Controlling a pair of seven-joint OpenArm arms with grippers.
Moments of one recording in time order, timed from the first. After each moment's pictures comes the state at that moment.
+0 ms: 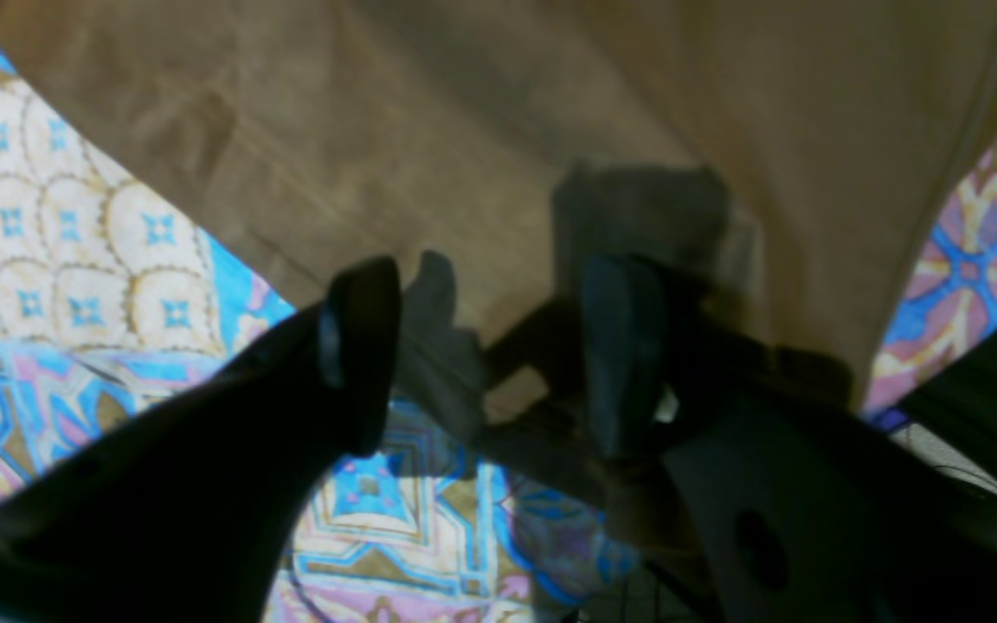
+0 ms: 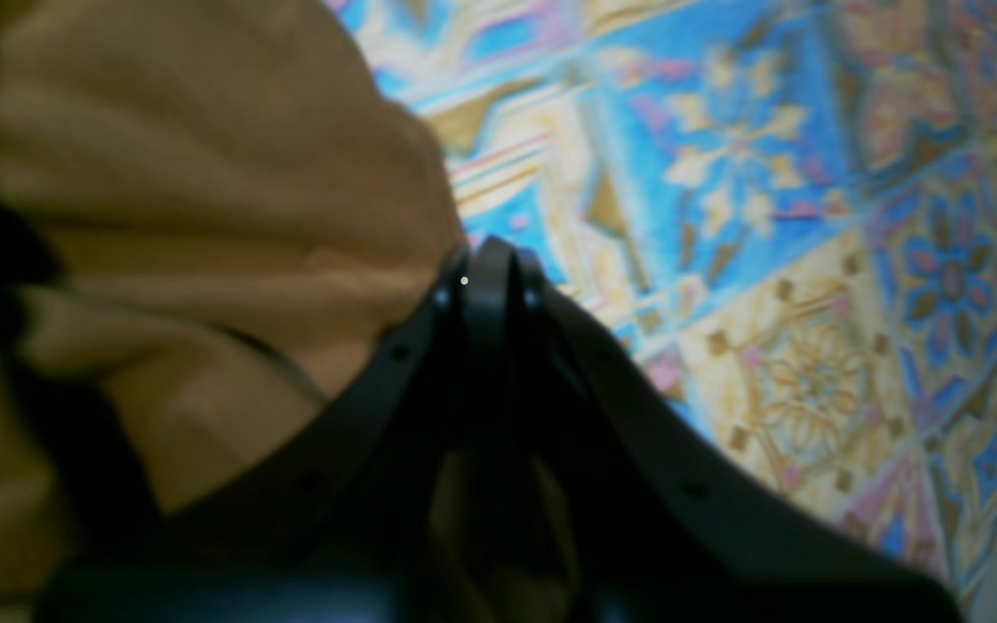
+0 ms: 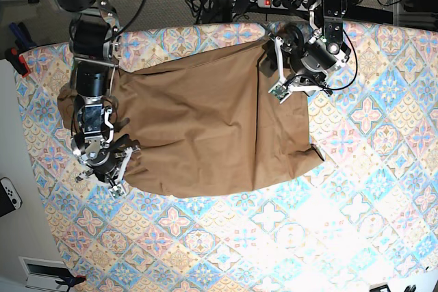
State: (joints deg) left arm 16.8 -5.2 -1.3 113.4 -3.7 -41.0 67.5; right arm 27.4 11.0 11.5 45.8 -30.3 28.1 -15.8
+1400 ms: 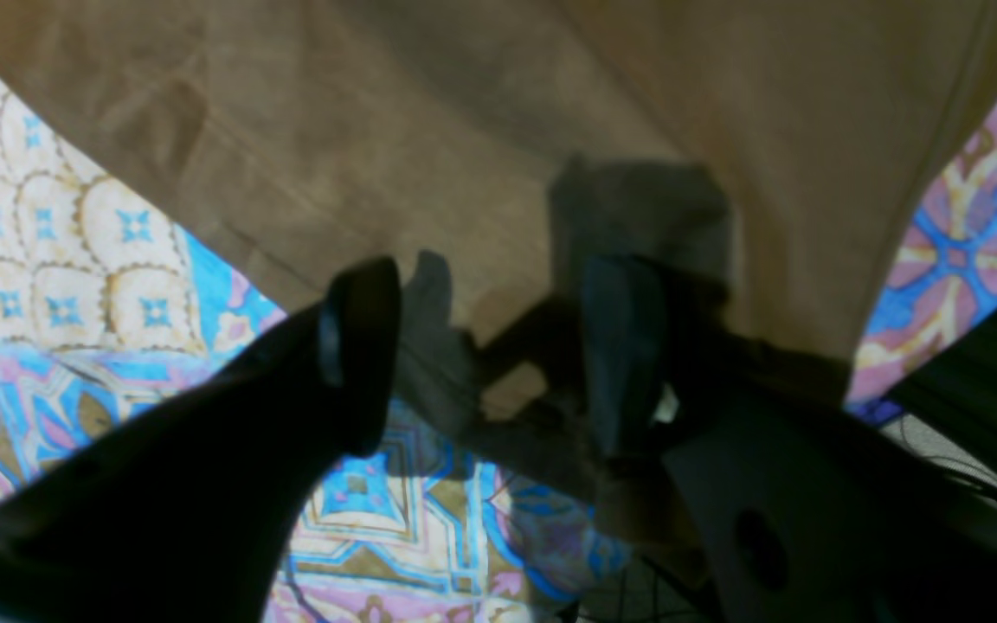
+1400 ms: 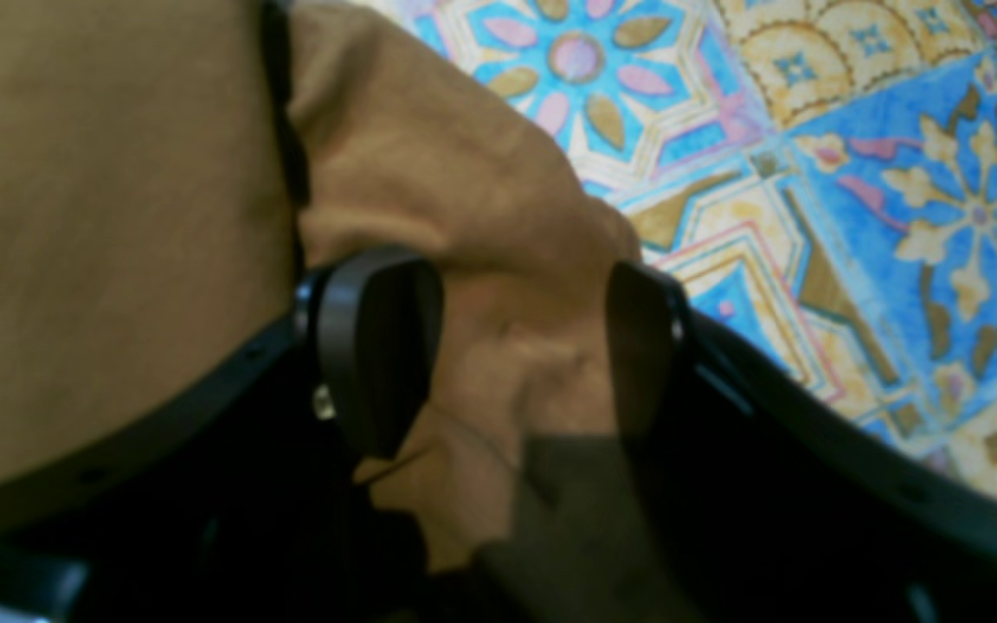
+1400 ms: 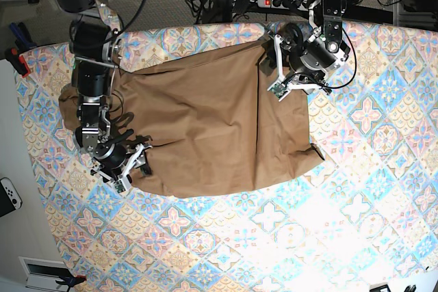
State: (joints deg) left arm 17.3 -5.2 -1.1 113.4 -3.7 -41.0 67.5; right arm 28.4 10.5 13.8 36.6 -20.3 38.6 -5.9
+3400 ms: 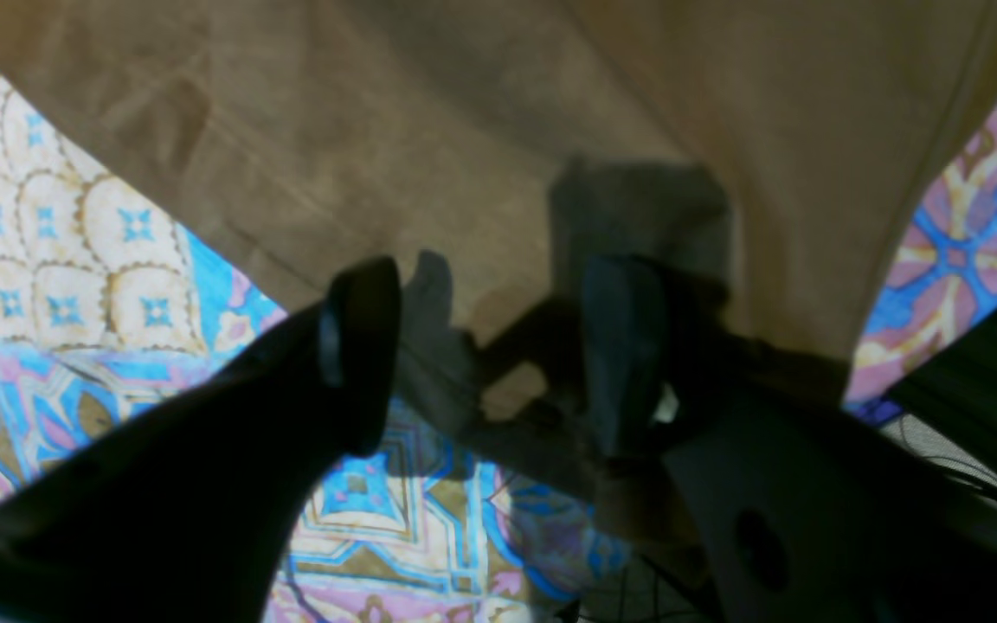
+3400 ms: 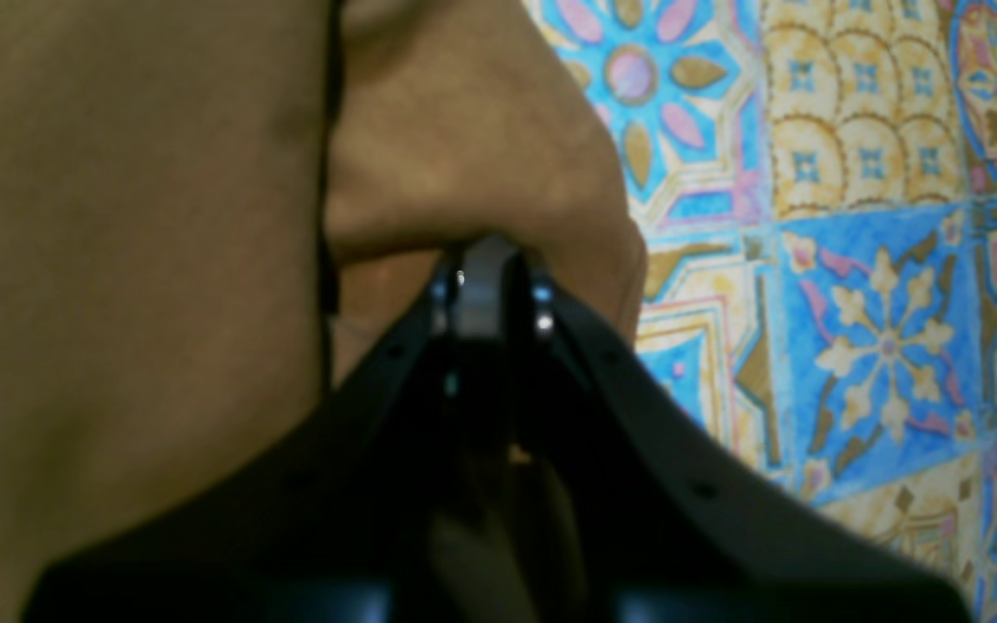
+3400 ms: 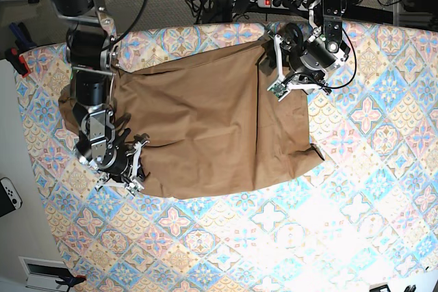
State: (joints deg) left arm 17.3 -5.2 -1.1 113.4 -3.7 -41.0 67.5; right arm 30.4 11.0 9.2 36.7 -42.7 39.4 0.3
